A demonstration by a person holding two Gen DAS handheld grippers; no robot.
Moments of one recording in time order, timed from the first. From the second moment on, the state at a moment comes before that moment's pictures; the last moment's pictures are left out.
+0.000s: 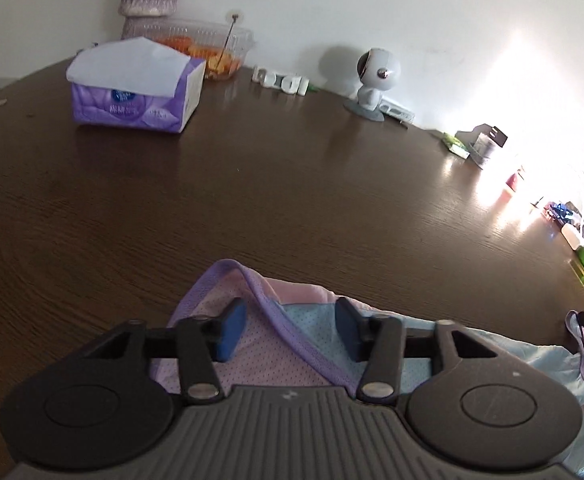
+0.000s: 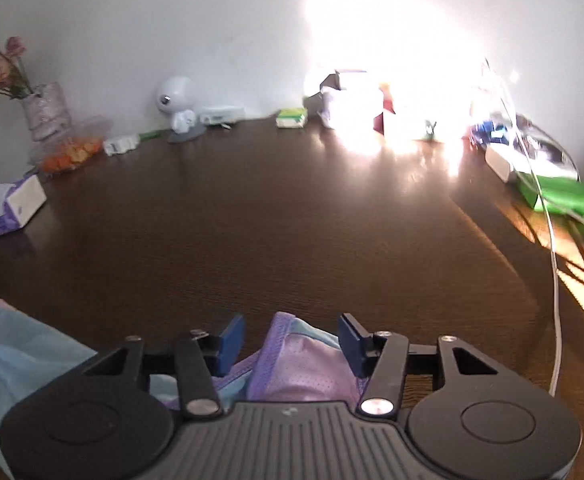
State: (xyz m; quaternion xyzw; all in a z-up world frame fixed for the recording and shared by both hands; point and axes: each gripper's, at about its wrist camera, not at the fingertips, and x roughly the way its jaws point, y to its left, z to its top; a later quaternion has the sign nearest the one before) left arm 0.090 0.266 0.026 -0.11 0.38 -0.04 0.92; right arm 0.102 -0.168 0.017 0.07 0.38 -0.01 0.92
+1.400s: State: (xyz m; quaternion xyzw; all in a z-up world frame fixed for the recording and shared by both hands) left arm 0.027 0.161 0.049 -0.04 0.34 -0.10 0.93; right arm -0.066 -0.184 0.020 0.06 0.31 -0.02 0.95
